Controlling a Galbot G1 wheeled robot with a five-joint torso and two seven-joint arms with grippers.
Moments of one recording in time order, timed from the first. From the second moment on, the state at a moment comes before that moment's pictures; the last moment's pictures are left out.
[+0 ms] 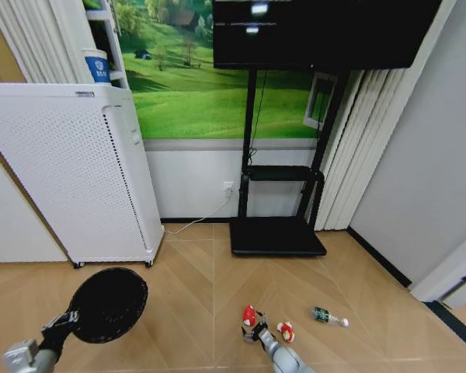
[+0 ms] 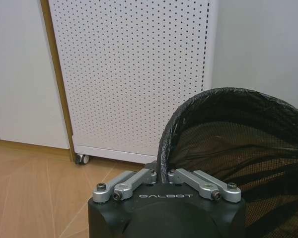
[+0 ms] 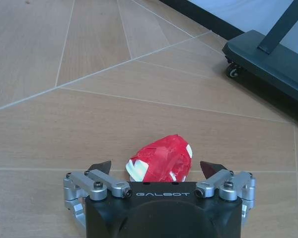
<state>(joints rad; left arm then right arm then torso) 1.72 -1.18 -1.02 -1.94 -0.56 0.19 -0.01 -1.01 1.29 -0.02 0.92 -0.10 0.10 0.01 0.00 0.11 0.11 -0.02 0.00</state>
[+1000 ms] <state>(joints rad) 1.72 -1.19 -1.02 -1.95 -0.61 0.19 -0.01 -1.01 1.31 0.01 0.86 -0.18 0.14 0.03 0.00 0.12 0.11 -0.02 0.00</state>
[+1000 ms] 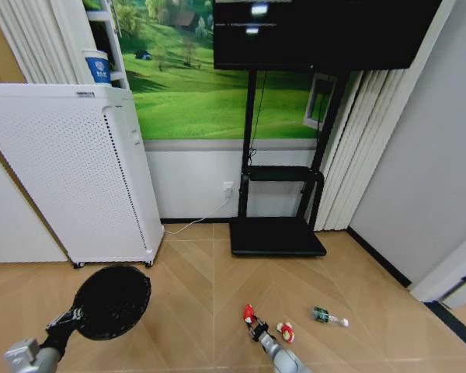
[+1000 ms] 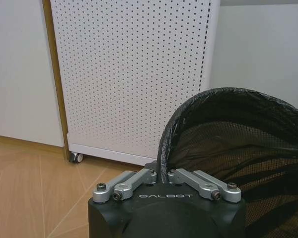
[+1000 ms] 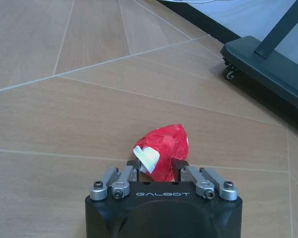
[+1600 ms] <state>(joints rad) 1.70 -1.18 -0.98 -1.90 -0.60 0.18 0.00 -1.05 1.28 0.06 0.92 -0.12 0.13 0.02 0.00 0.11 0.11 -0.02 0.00</state>
